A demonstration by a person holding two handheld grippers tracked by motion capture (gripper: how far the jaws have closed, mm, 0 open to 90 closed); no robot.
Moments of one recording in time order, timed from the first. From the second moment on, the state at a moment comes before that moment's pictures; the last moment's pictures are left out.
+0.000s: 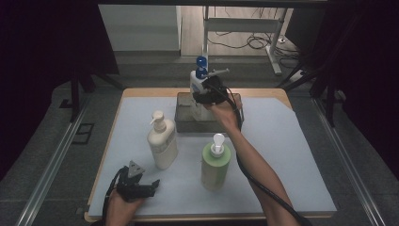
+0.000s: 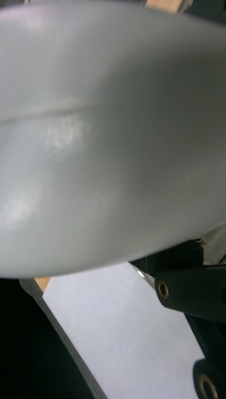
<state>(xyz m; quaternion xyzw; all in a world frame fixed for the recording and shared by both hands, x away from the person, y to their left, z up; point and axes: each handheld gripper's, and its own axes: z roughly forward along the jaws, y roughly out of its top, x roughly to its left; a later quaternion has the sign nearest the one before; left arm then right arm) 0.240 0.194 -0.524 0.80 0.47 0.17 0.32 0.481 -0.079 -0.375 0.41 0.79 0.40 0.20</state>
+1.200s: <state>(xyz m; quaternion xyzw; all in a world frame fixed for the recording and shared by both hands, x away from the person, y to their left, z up) 0.240 0.193 -0.524 0.80 0.47 0.17 0.32 0.478 -0.080 -0.408 0.38 0.82 0.38 0.18</state>
